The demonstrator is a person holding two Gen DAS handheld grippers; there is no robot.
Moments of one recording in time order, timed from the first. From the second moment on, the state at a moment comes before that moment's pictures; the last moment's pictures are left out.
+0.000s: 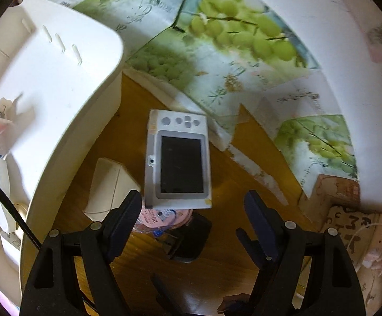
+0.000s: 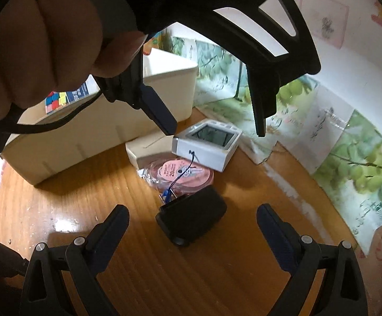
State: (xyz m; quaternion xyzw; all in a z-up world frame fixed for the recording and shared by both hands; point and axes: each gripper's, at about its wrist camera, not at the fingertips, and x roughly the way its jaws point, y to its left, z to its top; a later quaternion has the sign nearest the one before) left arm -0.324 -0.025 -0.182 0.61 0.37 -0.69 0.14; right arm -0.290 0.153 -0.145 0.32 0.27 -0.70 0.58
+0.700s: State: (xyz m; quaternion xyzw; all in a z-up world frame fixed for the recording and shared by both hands) left arm -0.346 -0.027 -0.206 0.67 0.31 -0.66 0.13; right arm -0.286 0.132 -0.166 0.36 0.26 -0.69 0.58
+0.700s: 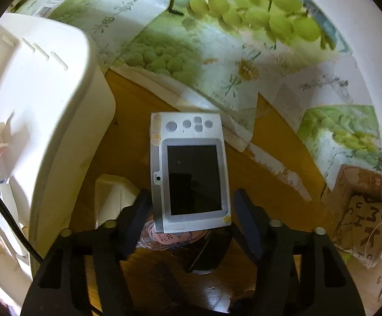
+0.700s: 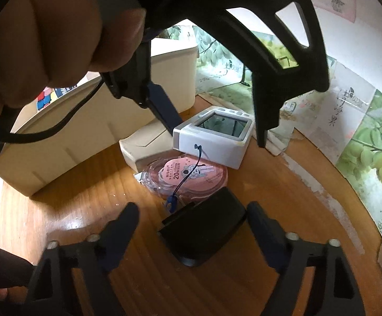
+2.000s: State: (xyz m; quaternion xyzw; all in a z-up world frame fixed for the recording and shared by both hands) left arm -0.306 -0.018 -0.195 0.68 0.31 -0.66 0.09; right arm -0.237 0.150 -0.175 0.42 0.30 -0.68 0.53
